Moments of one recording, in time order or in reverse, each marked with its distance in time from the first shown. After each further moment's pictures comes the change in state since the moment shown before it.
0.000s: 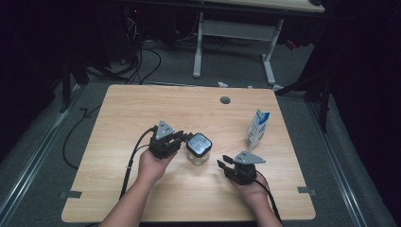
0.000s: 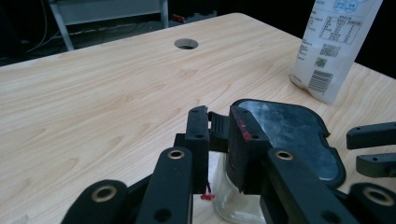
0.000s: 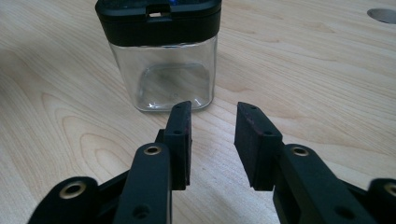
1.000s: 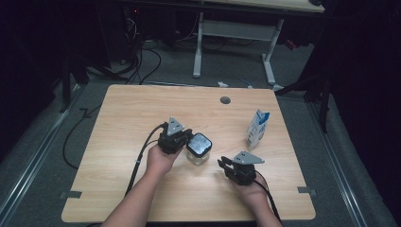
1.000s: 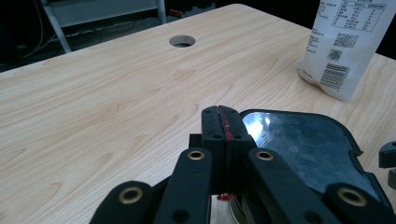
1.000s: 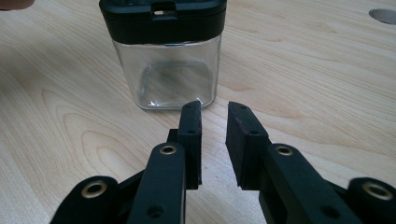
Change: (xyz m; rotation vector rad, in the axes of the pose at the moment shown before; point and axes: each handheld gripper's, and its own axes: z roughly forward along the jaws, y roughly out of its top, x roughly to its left) left arm -0.002 0.003 0.028 0.018 0.003 0.030; right arm 0.003 0.001 0.000 0.012 -0.005 -0.012
